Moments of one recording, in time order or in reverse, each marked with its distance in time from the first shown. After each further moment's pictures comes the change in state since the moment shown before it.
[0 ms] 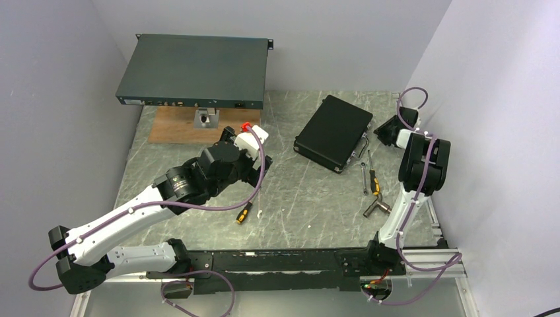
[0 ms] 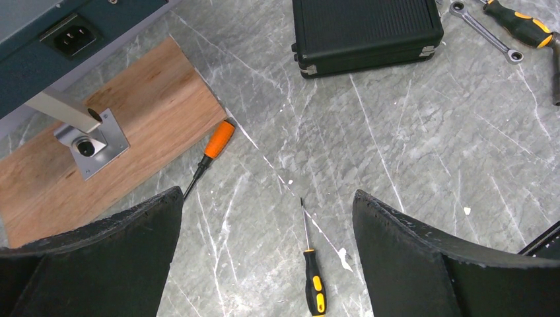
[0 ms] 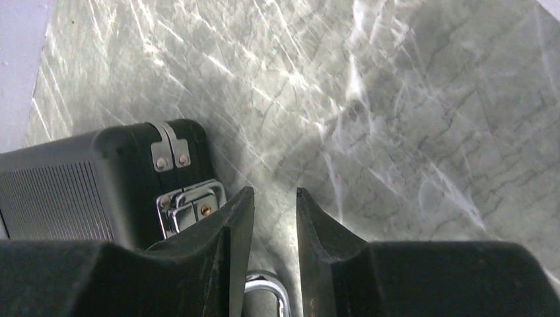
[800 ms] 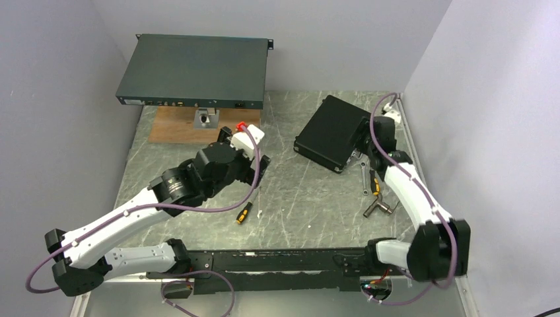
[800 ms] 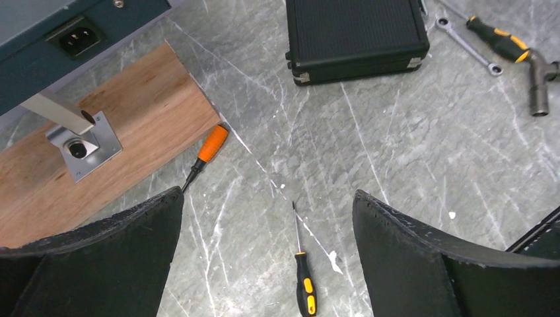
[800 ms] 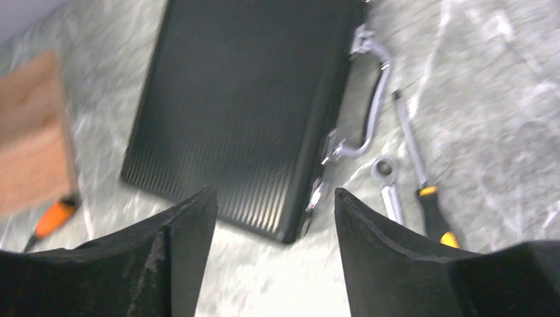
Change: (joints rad) left arm -0.001 -0.017 -0.001 0.003 0.012 -0.021; right arm 0.359 -0.788 -0.370 -0.250 0.285 -0.193
